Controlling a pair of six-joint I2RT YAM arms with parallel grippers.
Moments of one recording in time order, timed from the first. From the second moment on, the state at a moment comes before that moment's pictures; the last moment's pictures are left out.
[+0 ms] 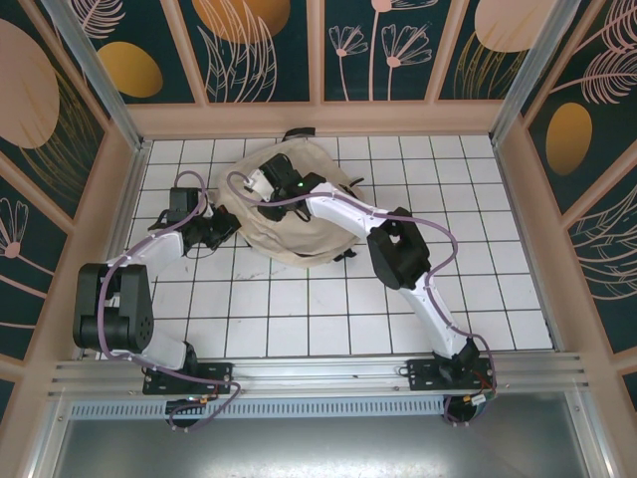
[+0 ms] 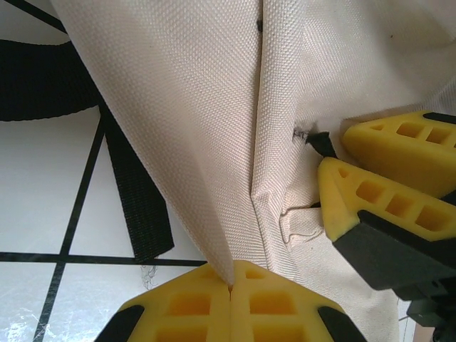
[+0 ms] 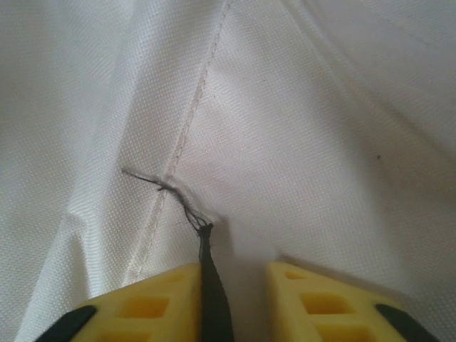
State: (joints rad) left arm -0.05 1.52 0.81 -0.17 0.52 -0.72; right arm 0.82 2.37 2.07 -0.56 -0.05 -0.27
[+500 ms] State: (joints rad) left arm -0.05 1.51 0.81 -0.18 0.51 -0.72; right arm 0.83 2.37 2.04 -0.54 -0.12 -0.27
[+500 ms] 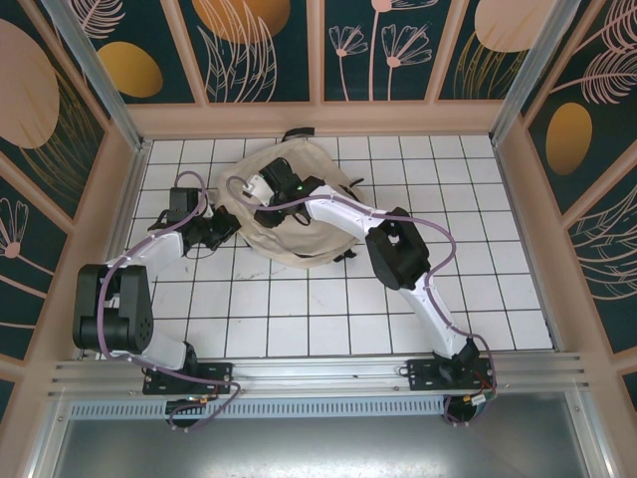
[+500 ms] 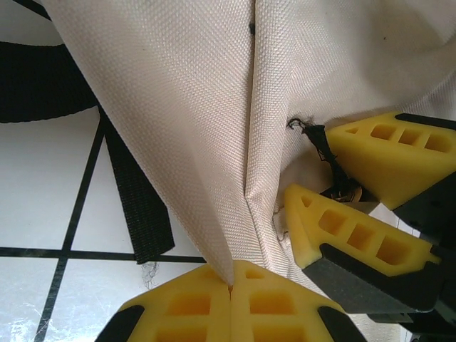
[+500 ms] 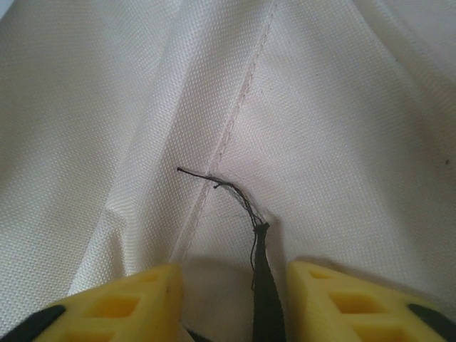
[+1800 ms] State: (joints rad) left arm -0.07 1.53 0.75 -0.17 0.34 -0.77; right arm 0.74 2.13 1.63 -0.13 0.03 0.12
